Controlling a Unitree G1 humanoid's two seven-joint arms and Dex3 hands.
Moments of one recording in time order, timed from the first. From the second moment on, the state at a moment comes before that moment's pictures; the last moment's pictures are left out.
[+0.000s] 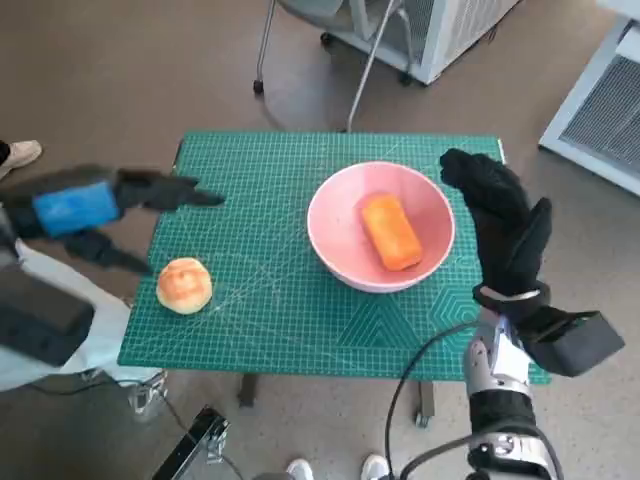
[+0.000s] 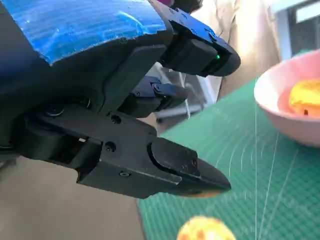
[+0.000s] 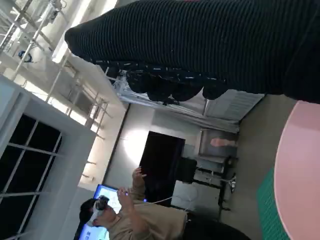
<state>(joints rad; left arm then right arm) -0.69 1.13 -0.13 0.29 0.37 -0.68 -0.65 -0.64 -0.08 -0.21 0.73 0.36 -0.82 0.54</state>
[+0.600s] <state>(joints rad) -0.62 1.12 -0.13 0.39 0.47 -0.69 -0.59 -0.65 -0.08 -0.21 0.74 0.36 -0.82 0.56</state>
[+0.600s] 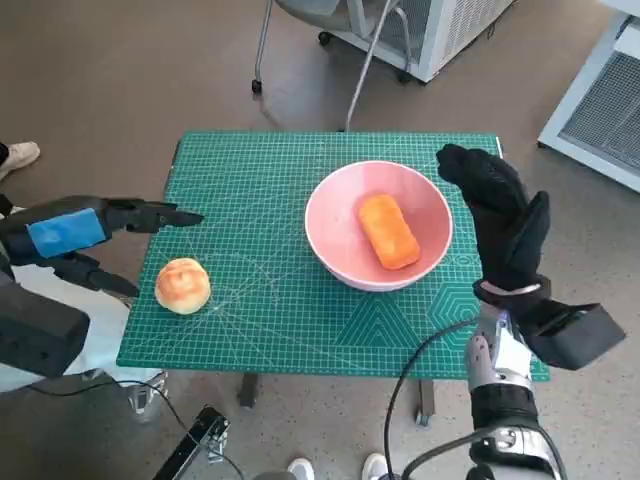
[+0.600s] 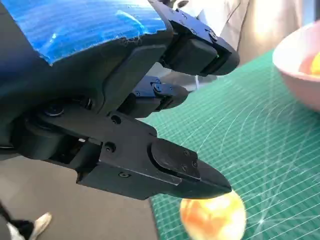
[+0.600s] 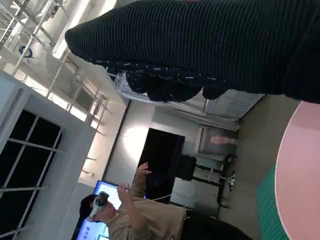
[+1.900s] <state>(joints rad) -0.73 0.93 -0.45 0.75 0.90 -0.65 -0.34 -0.62 -0.11 -0.22 0.68 0.37 -0.78 0.58</state>
